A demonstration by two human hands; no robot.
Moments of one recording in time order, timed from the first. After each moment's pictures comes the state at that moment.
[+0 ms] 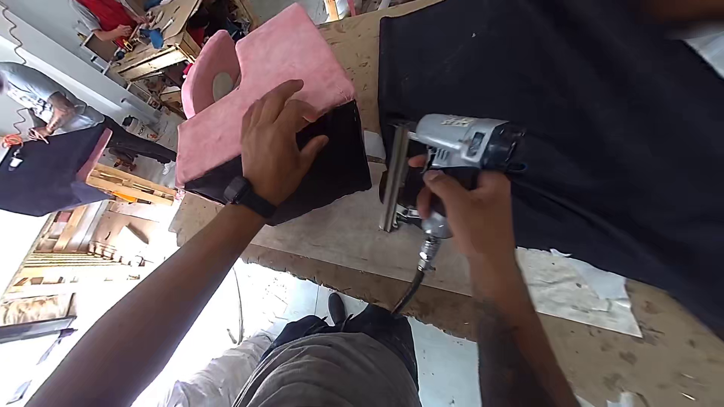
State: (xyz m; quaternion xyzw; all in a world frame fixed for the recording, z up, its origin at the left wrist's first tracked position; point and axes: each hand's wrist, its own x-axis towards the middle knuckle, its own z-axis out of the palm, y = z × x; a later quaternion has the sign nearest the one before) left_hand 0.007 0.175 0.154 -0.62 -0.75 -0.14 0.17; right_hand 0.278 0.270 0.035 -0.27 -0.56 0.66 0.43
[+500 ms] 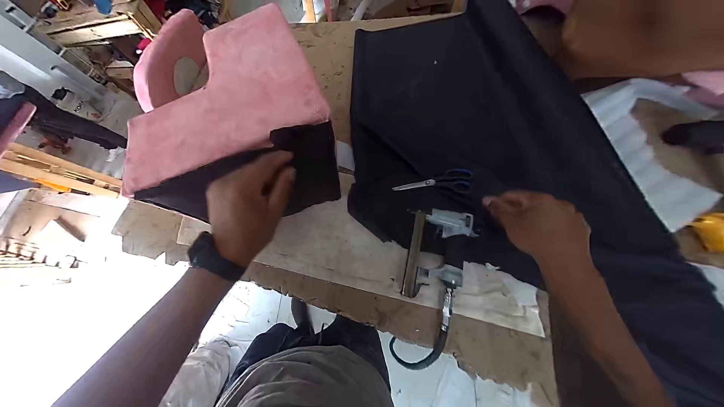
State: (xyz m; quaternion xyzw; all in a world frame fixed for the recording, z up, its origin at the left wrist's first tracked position) left_hand 0.041 0.137 0.139 -0.55 -0.79 -0.24 0.08; right_hand 0.408 0.403 0.002 -0.55 -0.81 0.21 0.08
